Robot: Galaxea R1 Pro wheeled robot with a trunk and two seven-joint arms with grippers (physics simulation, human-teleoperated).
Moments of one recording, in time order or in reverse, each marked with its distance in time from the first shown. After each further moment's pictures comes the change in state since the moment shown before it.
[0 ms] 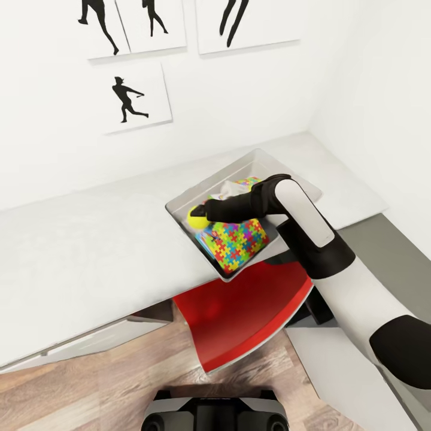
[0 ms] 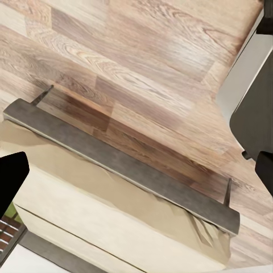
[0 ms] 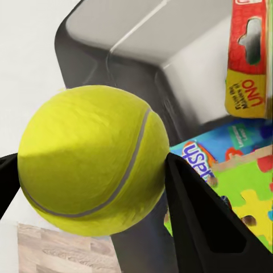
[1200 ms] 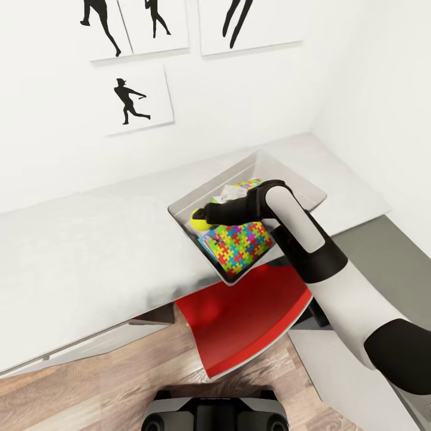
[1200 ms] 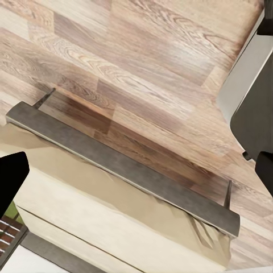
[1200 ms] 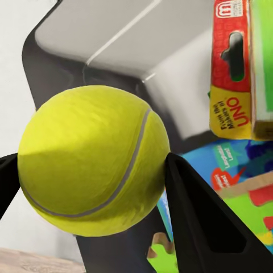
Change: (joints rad) left arm -0.001 0.000 0.000 0.000 0.001 0.000 0.004; right arm 0.023 0.029 0.001 0.019 0.119 -0.009 0.002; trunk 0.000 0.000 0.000
